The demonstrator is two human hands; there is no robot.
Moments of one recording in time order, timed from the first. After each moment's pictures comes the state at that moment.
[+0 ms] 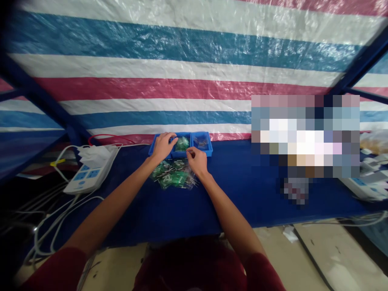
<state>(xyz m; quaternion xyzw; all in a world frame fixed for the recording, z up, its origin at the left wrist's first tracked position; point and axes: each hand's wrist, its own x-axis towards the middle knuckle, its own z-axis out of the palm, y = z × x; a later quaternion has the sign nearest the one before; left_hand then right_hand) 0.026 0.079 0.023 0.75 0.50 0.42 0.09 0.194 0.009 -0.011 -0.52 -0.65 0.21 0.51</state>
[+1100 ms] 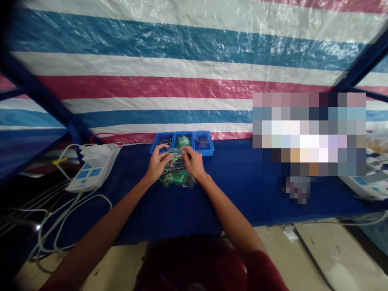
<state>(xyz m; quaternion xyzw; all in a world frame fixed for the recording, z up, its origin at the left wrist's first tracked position) 0.011 -0.002 0.001 0.62 0.39 0.53 0.43 0.181 -0.006 -0.004 -0.43 -0.68 0.24 0.54</state>
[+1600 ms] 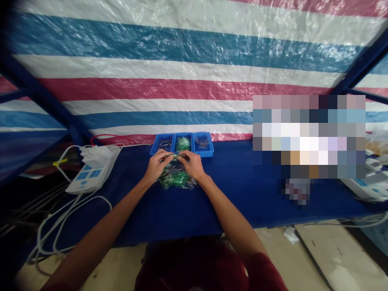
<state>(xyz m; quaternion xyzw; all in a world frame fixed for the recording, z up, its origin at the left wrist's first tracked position) 0.003 0.003 0.001 0.69 0.43 0.51 0.27 0.180 -0.001 -0.006 -0.40 -0.70 0.27 0.52</state>
